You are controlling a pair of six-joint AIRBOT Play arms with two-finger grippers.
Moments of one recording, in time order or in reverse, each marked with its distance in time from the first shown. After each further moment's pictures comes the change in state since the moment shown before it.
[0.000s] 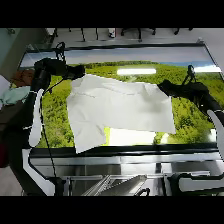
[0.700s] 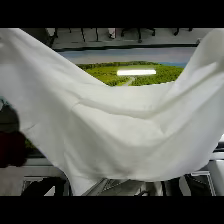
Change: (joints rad) left arm -0.081 0.994 -0.308 0.140 -0.021 -0.039; right arm -0.225 0.843 0.135 -0.022 -0.356 0.110
